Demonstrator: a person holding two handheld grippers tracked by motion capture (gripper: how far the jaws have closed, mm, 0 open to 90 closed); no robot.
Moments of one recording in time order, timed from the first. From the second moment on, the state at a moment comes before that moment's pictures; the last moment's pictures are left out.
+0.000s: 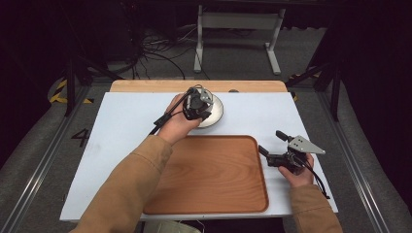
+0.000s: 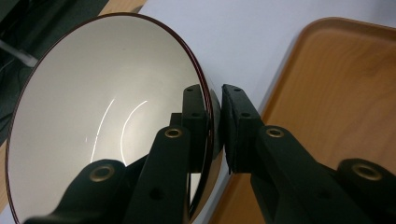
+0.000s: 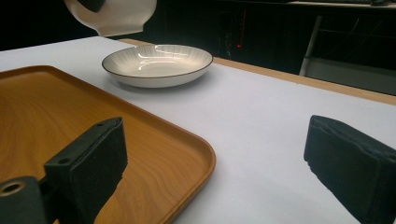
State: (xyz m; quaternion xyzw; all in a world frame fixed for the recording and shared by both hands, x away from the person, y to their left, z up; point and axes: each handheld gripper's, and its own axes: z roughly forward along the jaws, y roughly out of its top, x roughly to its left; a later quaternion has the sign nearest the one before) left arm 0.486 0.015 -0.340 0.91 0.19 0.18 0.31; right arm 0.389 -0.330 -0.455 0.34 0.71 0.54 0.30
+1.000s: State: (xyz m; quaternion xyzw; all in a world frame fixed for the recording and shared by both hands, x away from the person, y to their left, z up) left arm 0.405 0.010 -0.306 0.95 0.08 0.15 0.27; right arm 0.388 -0.330 -0.455 0.34 0.71 0.54 0.30
